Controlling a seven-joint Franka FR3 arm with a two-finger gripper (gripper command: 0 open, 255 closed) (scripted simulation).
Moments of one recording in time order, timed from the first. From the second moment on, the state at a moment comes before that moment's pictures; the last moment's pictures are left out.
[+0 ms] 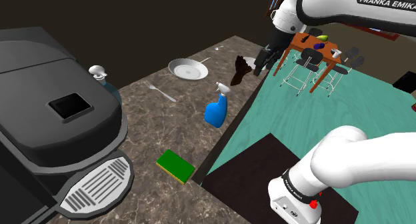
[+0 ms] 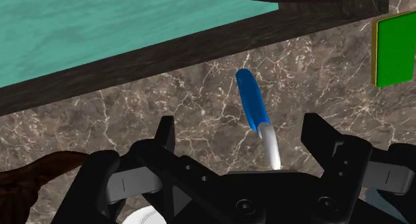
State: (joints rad) arm 0.03 -0.69 -0.02 -2.38 -0.04 1.74 -0.09
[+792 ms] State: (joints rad) arm 0.11 -0.36 0.03 -2.39 0.01 2.02 -0.10
